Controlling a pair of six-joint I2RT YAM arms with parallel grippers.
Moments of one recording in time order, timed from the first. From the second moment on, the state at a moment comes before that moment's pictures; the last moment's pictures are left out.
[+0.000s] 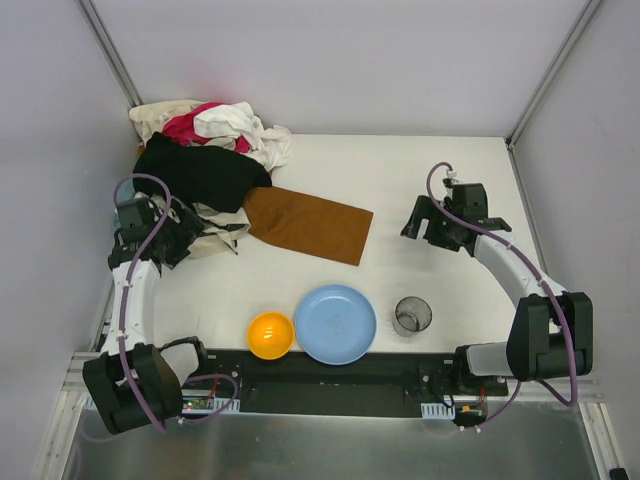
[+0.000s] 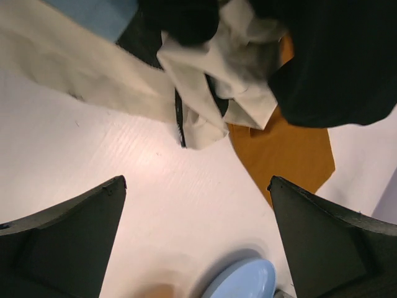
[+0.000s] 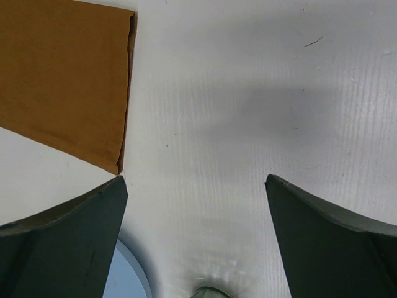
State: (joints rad) left arm 0.31 1.06 0.83 -0.55 0.29 -0.66; right arm 0.13 1.35 0.90 -0.42 -0.21 0.37
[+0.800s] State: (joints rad) left arm 0.11 1.29 0.61 0.02 0.33 -0.93; right arm 0.16 1.35 0.87 -0.43 -0.21 0.35
